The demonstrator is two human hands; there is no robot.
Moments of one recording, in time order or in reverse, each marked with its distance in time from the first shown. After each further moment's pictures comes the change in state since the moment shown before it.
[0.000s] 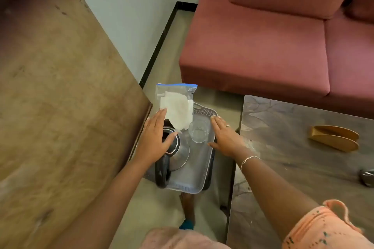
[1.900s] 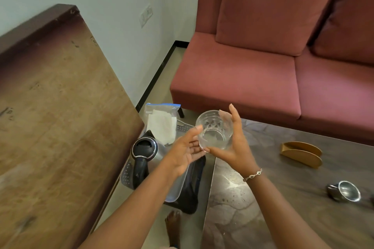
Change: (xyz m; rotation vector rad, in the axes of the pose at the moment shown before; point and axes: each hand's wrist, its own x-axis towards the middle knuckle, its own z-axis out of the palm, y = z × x) left_hand -0.030 0.178 0.020 -1.348 -0.288 -0.448; right_hand -0.146 -0.002 -0.126 0.860 0.502 -0.137
